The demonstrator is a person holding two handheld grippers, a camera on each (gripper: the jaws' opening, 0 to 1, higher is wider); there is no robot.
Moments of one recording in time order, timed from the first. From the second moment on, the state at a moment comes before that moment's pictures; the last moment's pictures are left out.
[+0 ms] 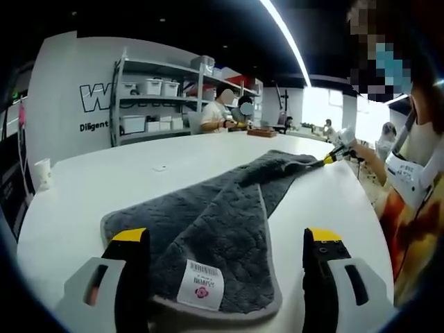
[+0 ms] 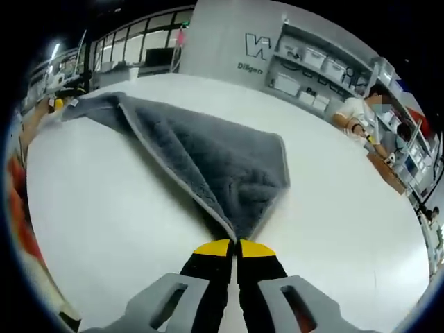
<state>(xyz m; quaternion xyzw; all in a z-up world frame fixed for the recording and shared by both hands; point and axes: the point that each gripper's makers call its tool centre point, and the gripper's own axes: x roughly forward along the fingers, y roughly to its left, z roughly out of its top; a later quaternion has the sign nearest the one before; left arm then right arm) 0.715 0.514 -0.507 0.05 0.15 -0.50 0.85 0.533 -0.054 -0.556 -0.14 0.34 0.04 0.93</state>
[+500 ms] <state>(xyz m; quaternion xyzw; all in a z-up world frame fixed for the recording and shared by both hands) 0.713 0.513 -0.506 0.05 0.14 -0.50 0.85 0.521 -0.048 -0.549 -0.14 0.35 0.03 0.93</state>
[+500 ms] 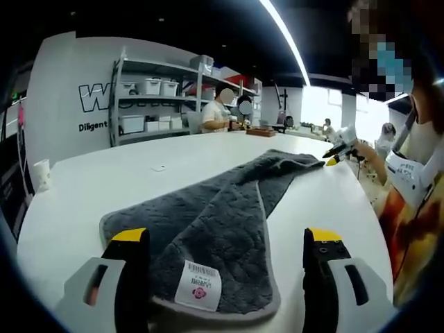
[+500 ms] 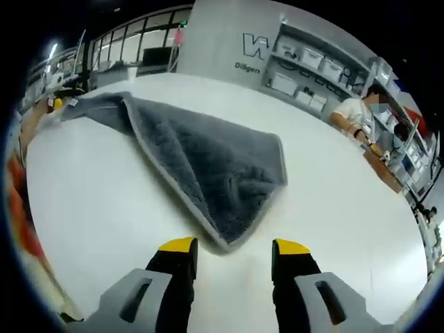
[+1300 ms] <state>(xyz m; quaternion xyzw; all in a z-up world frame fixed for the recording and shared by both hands) 0.698 0.527 -0.494 0.06 0.15 -0.47 0.87 0.558 -0.006 -0.514 -0.13 0.26 0.06 0.96</state>
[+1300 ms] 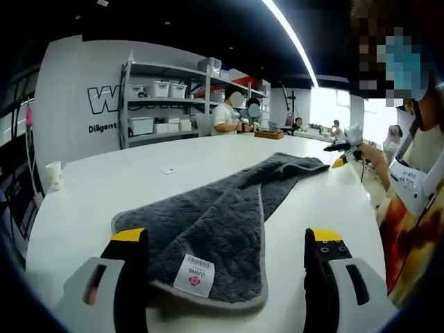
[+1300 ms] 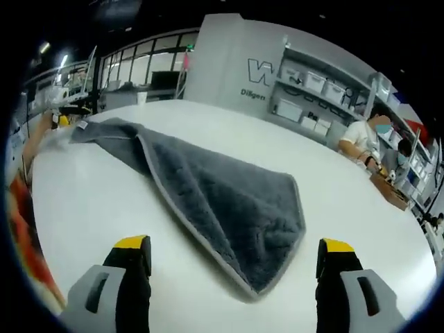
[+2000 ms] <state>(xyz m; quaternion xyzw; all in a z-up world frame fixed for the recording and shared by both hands) 0.651 0.564 -0.533 0.03 0.25 -0.37 0.89 0.578 0.021 -0.514 -0.15 0.25 0.10 0.95</state>
